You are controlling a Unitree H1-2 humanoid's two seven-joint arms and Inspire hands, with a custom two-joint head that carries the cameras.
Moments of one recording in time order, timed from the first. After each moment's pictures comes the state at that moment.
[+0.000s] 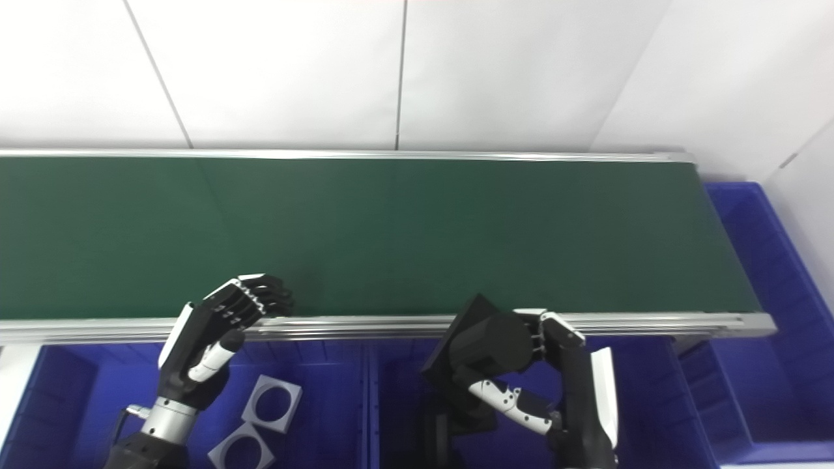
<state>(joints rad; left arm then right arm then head) 0.22 0.05 -0.04 0.09 -0.24 -0.40 -0.40 0.58 0.01 0.10 -0.56 -0.37 -0.01 -0.06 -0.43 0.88</state>
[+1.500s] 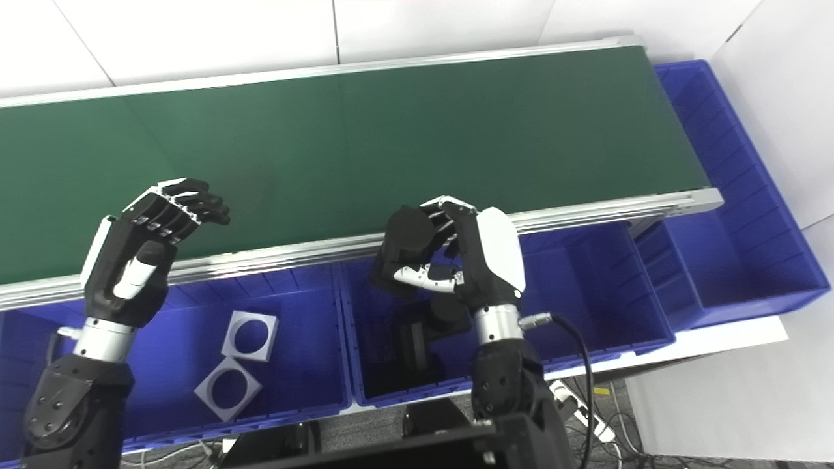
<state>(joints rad) 0.17 0.16 -0.04 -0.04 -0.34 -0.24 -0.41 0.35 0.05 0.17 -0.38 -0.74 0.19 0.02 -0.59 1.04</state>
